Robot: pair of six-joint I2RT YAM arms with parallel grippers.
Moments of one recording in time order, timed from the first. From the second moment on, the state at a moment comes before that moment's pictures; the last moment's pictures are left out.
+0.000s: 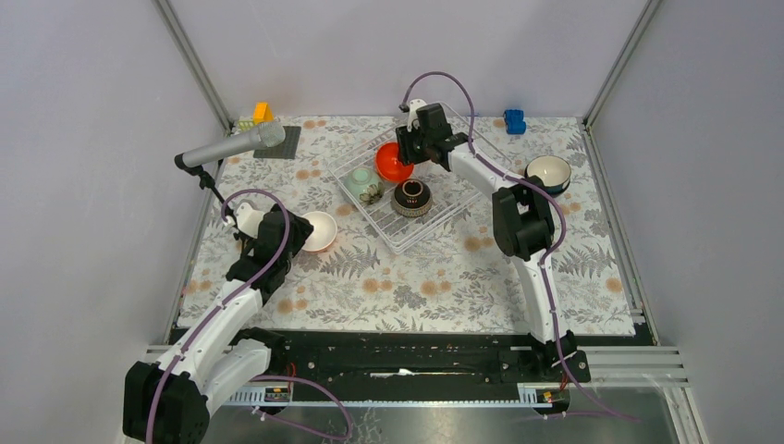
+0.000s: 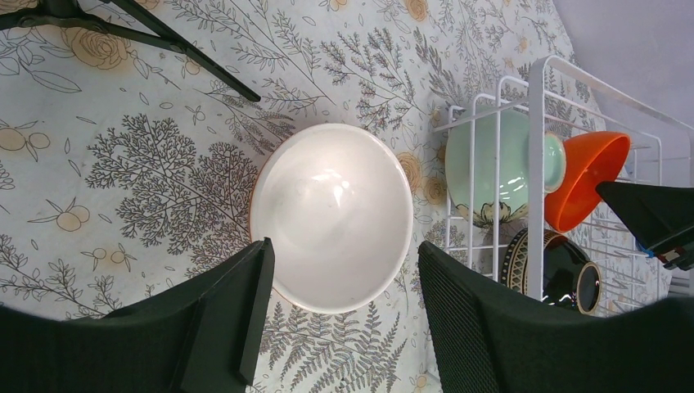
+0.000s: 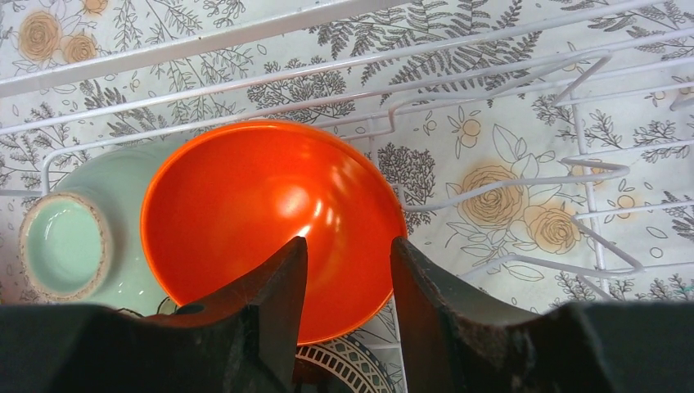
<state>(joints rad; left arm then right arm) -0.30 0.88 0.53 -0.27 -0.44 -1.04 0.47 2.35 2.00 -0.31 -0.15 0.09</state>
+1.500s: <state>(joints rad) -0.30 0.89 0.51 -0.22 -0.40 -1.01 0.61 2.29 1.98 -0.41 -0.09 -0.31</state>
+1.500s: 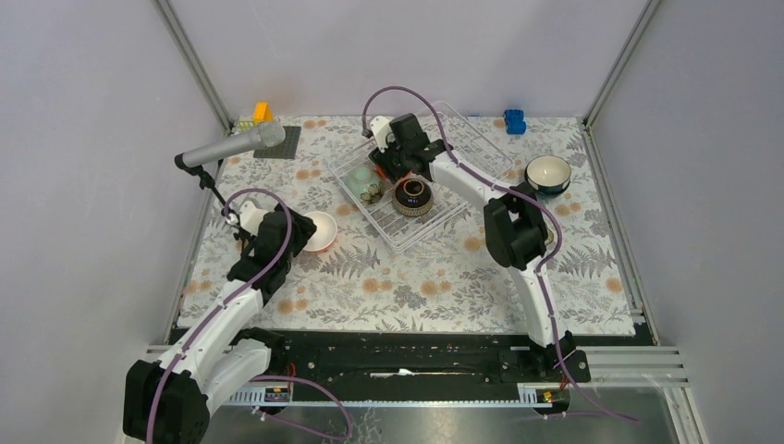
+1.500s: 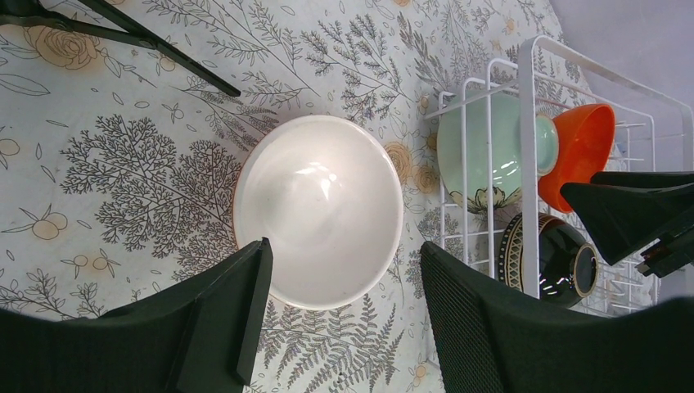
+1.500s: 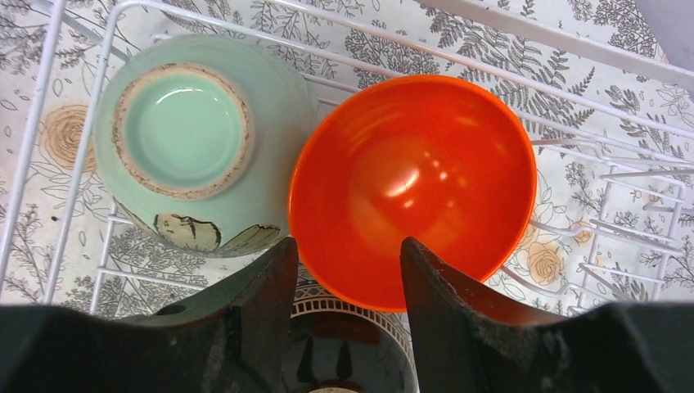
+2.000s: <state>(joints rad) -0.30 0.89 0.51 -0.22 -0.40 -1.00 0.62 2.34 1.99 -0.41 -0.09 -0.36</state>
